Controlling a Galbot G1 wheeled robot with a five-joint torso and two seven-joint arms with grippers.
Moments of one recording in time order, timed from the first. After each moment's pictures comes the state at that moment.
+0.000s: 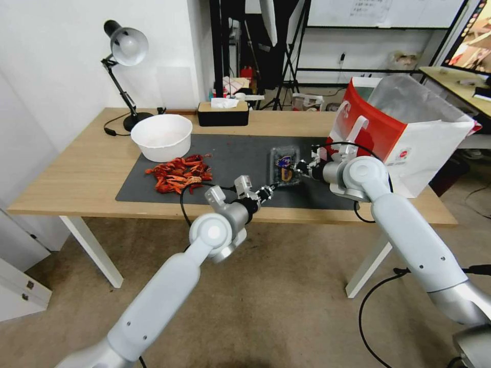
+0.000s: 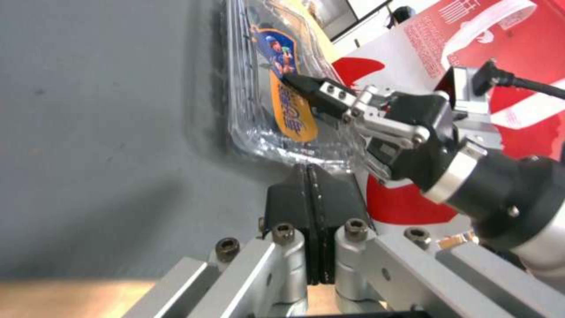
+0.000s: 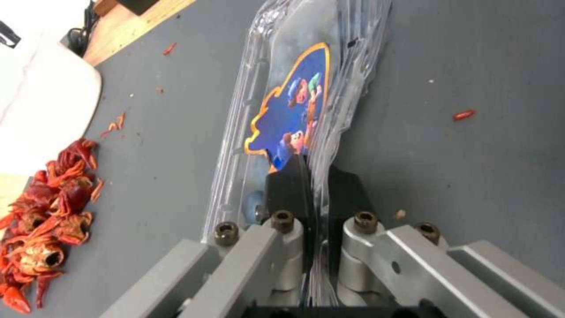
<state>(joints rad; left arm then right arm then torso) 0.83 -1.26 0.06 -1.80 -1.48 0.27 -0.41 -0.50 1.03 0.08 1.51 1.56 -0.73 0.48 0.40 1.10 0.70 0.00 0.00</state>
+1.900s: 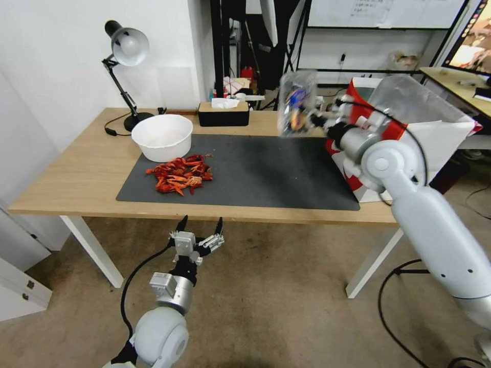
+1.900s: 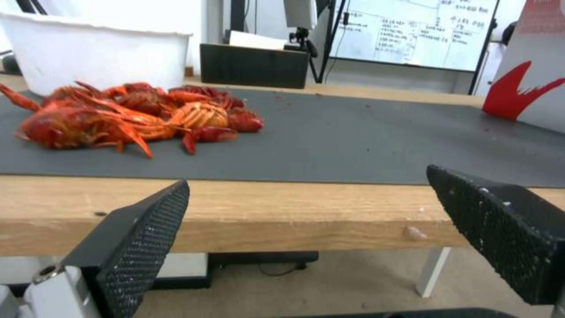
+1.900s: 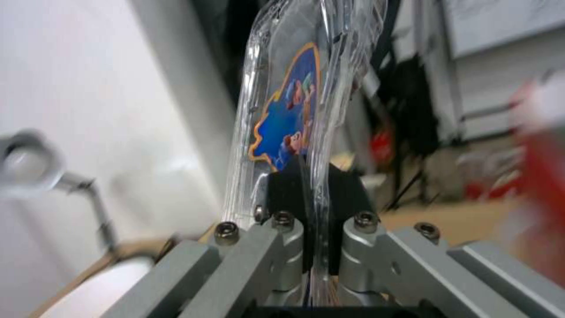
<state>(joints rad) 1.41 -1.18 -0.16 -1.94 -0.37 -0.17 -0.26 -0.51 0.90 0.20 1.76 1.17 -0.29 0.24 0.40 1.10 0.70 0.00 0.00</state>
